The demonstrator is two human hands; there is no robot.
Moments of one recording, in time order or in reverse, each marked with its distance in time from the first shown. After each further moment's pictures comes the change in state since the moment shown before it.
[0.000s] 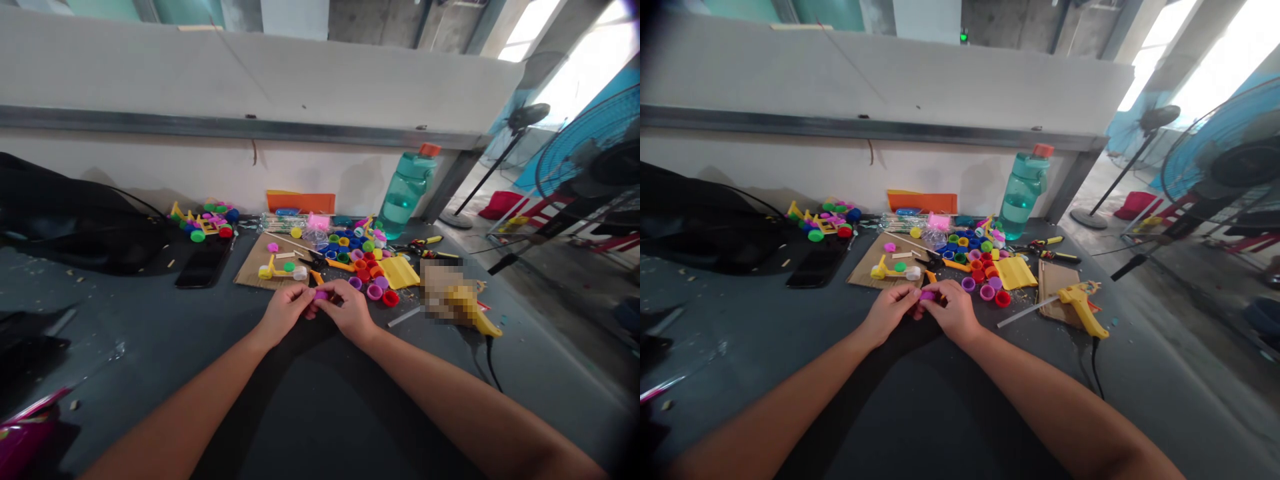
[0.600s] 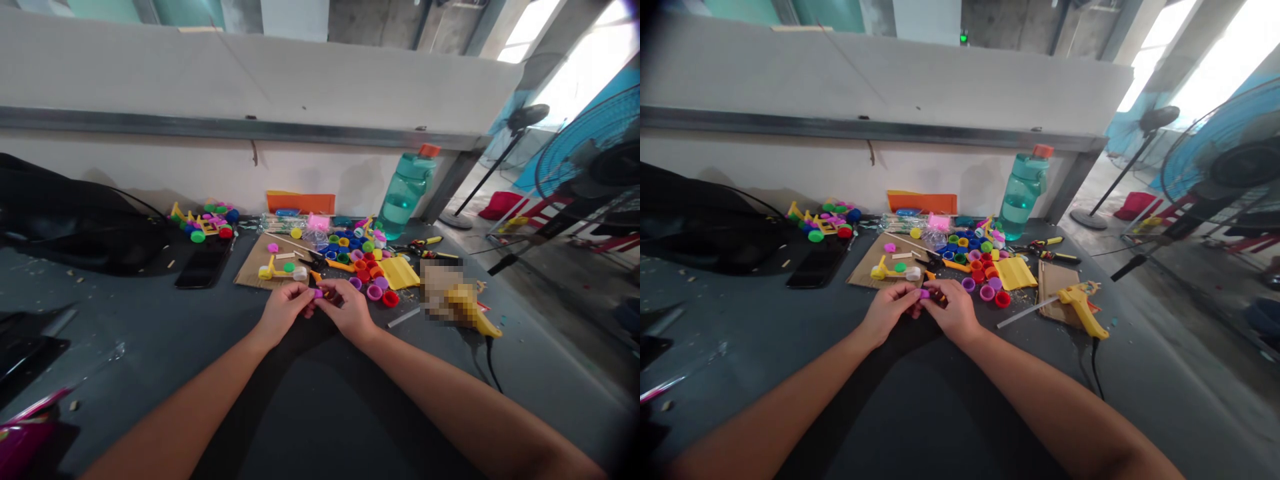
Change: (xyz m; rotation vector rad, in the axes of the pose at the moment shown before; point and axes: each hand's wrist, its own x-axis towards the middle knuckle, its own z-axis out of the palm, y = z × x) left_hand 0.001 0.003 0.001 -0.101 0.062 -0.024; right_hand -0.001 0.001 0.000 -0.038 0.032 -0.013
